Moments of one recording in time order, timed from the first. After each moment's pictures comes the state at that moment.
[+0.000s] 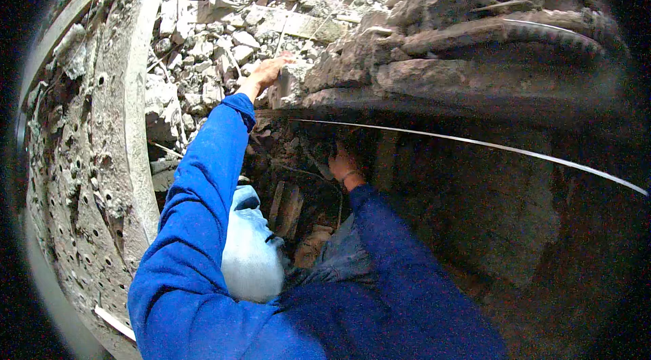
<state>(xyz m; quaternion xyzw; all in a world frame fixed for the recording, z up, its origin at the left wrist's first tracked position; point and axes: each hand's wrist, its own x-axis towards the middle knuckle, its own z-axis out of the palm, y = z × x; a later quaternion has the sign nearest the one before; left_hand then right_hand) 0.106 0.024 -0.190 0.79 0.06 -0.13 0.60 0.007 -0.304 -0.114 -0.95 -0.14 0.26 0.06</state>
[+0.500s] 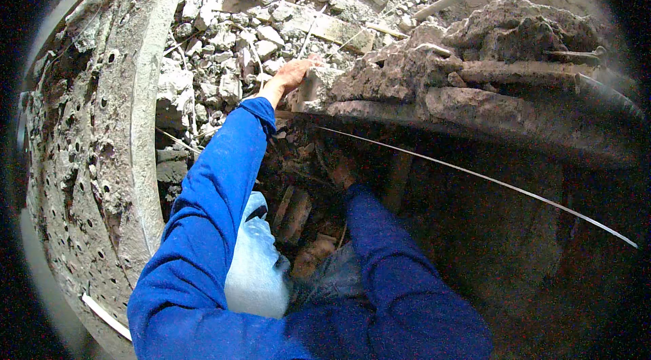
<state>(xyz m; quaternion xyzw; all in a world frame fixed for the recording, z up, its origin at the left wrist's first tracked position) 0.101 0.014 -0.191 0.85 0.05 -0.03 0.53 0.012 -0.270 -0.146 -0.91 -0.24 0.35 0.06</state>
